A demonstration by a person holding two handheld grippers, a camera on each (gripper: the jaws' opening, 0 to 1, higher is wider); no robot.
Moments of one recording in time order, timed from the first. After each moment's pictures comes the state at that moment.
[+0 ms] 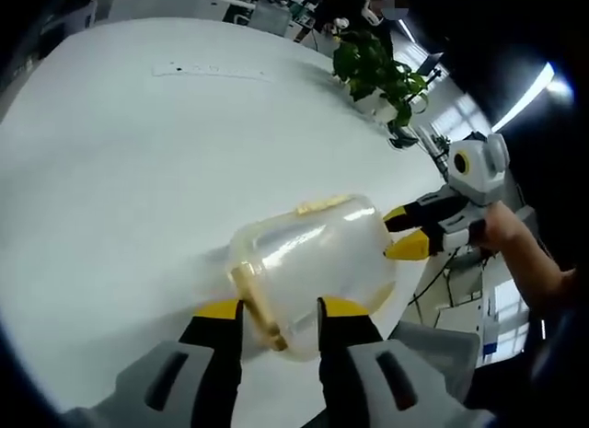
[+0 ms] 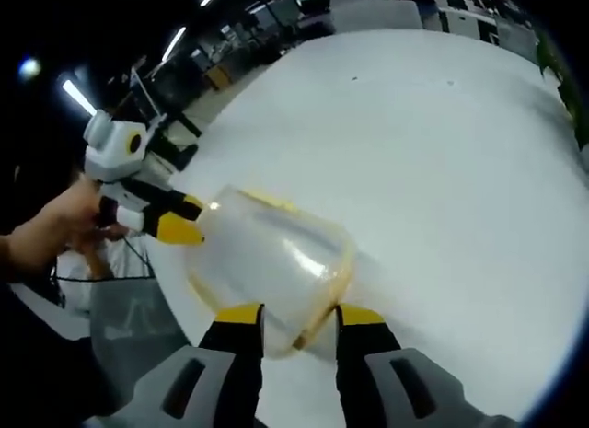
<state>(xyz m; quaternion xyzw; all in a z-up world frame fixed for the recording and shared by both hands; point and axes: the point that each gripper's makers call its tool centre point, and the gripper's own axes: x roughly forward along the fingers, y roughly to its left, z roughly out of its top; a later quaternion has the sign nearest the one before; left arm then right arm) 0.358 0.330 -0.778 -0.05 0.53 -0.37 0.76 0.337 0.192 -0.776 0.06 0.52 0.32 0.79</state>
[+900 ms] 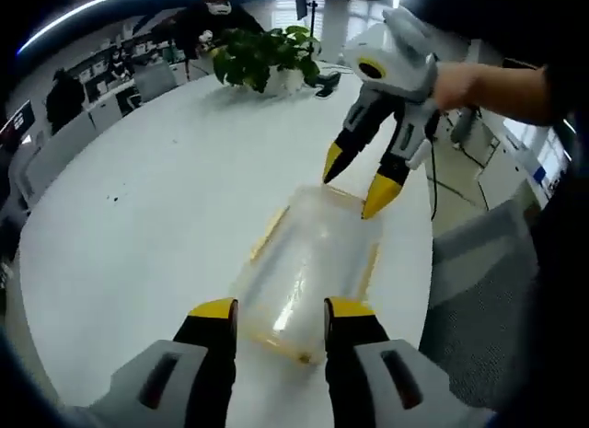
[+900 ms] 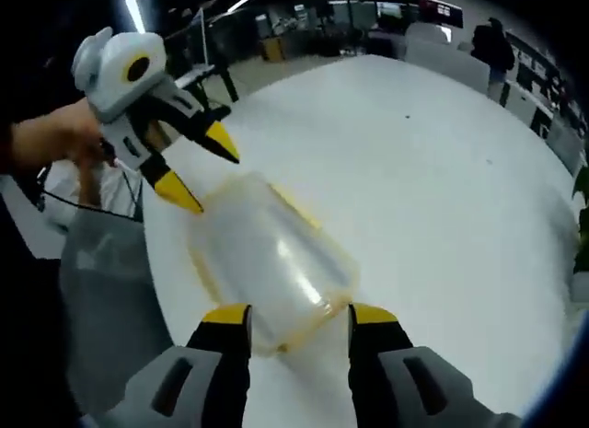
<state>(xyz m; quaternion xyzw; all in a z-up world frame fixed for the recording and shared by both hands) 0.359 0.305 -0.739 0.27 0.35 -0.53 0.72 0.347 0.199 -0.755 -0.11 0.44 0.40 0.79</state>
